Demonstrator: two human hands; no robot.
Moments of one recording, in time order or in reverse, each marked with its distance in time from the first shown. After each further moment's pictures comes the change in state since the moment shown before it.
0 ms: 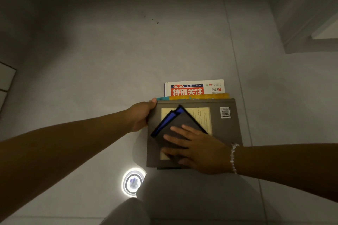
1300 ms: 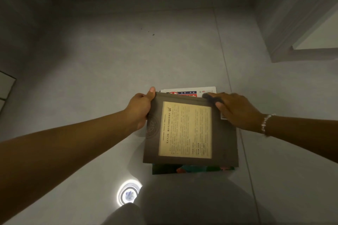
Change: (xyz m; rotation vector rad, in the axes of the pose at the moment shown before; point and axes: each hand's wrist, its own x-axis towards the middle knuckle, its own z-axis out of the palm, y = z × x) left_hand -0.025 0.030 0.029 -0.035 0.252 0.252; right_hand -0.063 0.106 -0.020 0.506 0.151 0.704
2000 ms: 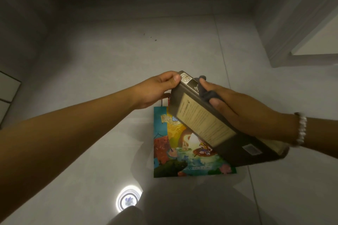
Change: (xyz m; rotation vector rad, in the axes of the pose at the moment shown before) left_hand -0.014 0.058 0.004 0.369 -0.567 0.373; right_hand -0.034 -0.082 -0.077 0.295 0.069 -0.224
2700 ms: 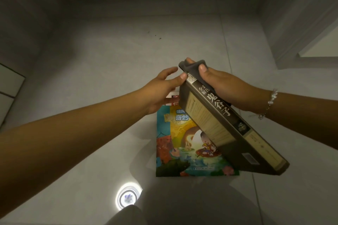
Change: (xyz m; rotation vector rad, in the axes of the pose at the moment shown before) left_hand -0.004 0.008 0.015 -0.341 0.246 -0.136; right_hand 0.056 -0.023 -0.007 0.426 -0.066 0.260
